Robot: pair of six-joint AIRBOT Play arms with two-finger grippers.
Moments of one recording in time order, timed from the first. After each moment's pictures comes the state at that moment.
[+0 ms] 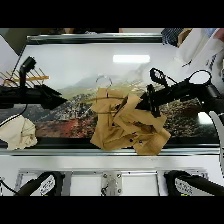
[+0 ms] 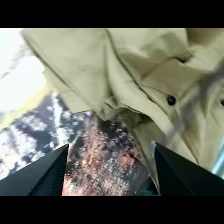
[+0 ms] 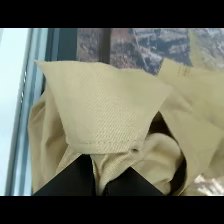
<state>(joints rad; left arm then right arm) 0.29 -1.11 1.14 0.71 -1.39 -0.55 0.05 -1.30 1.21 -0.58 1.51 0.06</state>
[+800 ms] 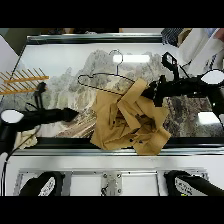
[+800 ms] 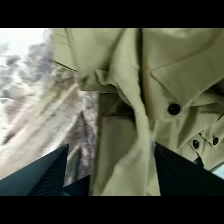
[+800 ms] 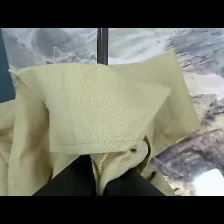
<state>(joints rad) 0.08 -0.89 0.68 0.71 -1.04 -1.03 -0.01 -1.23 1.21 -0.56 1.28 0.27</state>
